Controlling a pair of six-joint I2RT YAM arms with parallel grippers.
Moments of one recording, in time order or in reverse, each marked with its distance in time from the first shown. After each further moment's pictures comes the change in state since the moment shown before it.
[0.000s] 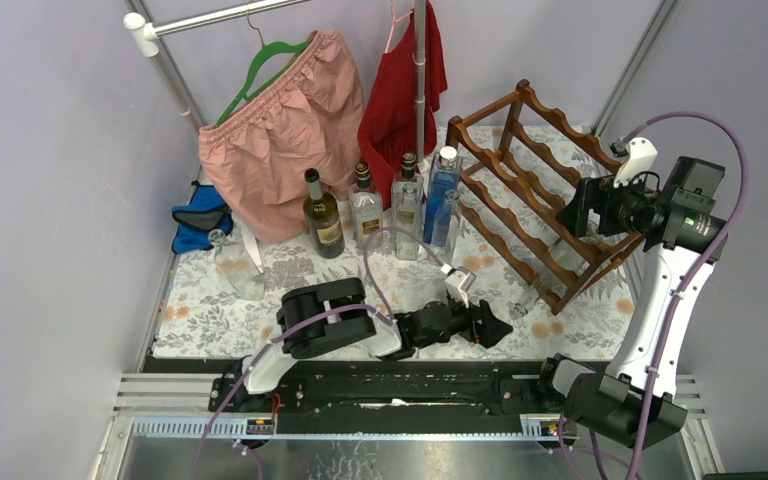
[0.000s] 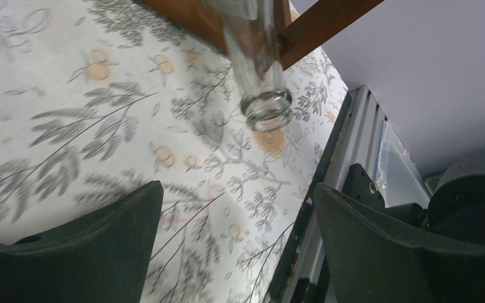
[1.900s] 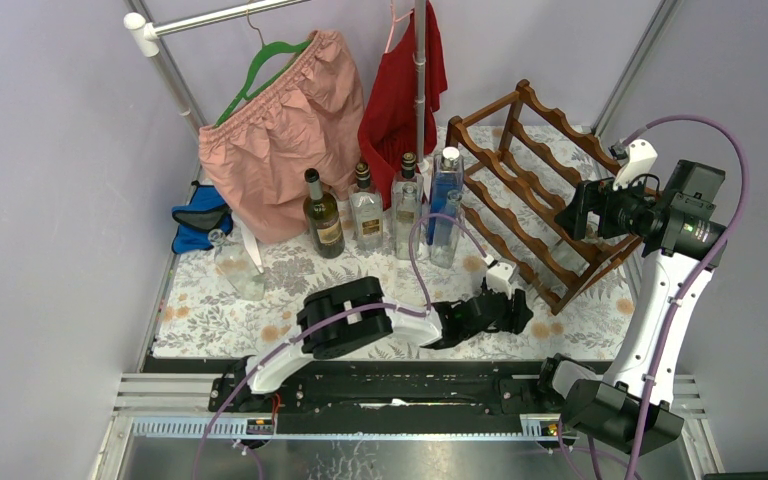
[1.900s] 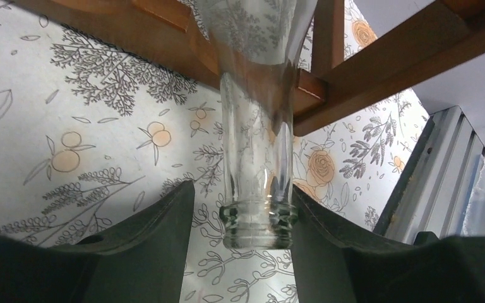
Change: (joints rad) left arm -0.017 0.155 0.483 -0.509 -0.142 0.101; right arm 0.000 -0.034 -0.014 0.005 -0.018 0.000
